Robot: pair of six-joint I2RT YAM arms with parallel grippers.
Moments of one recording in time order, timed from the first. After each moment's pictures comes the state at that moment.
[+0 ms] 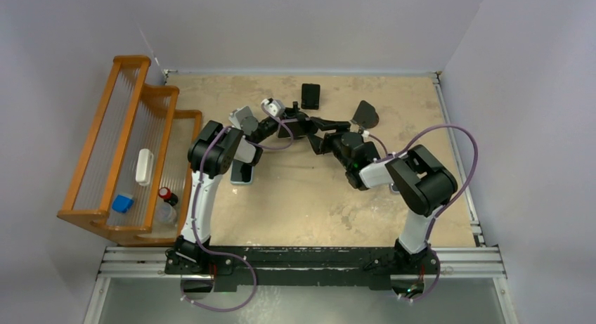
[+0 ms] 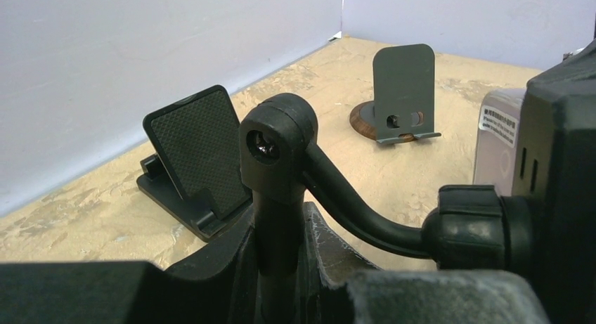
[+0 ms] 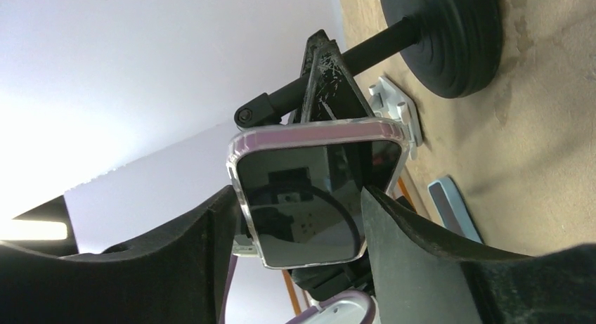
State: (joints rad) left arm -0.37 2.38 1.16 1.49 0.59 -0.12; right arm 0.54 1.83 0.68 0.94 0.07 1.94
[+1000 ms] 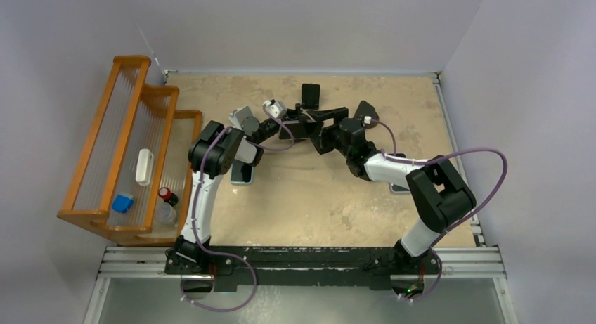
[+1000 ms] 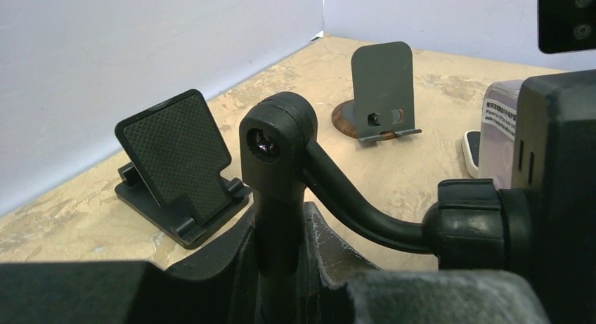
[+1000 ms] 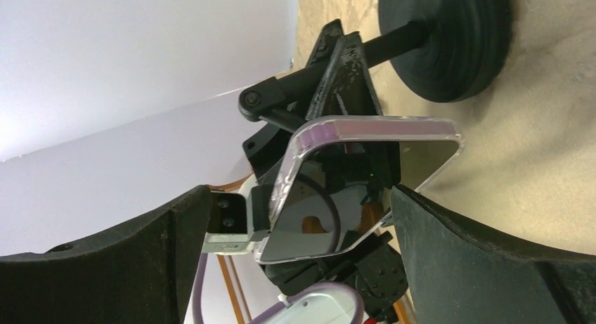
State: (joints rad) left arm -0.37 2.38 1.16 1.49 0.62 -0.12; right arm 0.54 1.65 0.81 0.51 0.06 1.71
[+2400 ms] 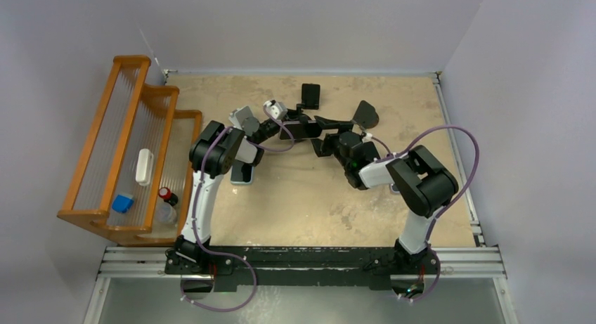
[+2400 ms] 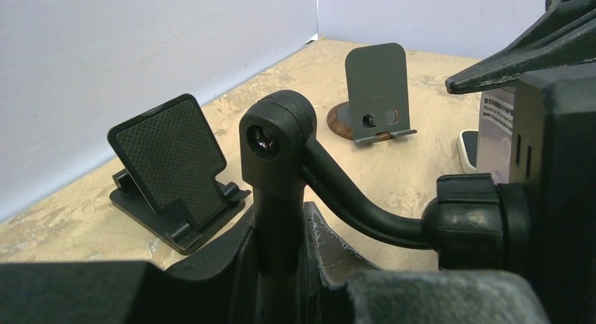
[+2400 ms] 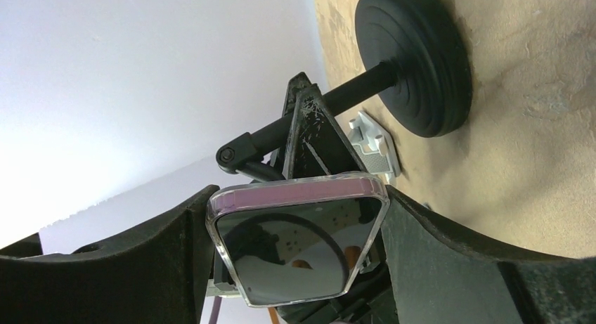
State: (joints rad) left arm -0.38 2.39 1.17 1.51 0.64 -0.12; right arm 0.54 1.81 0.69 0.84 0.16 1.92
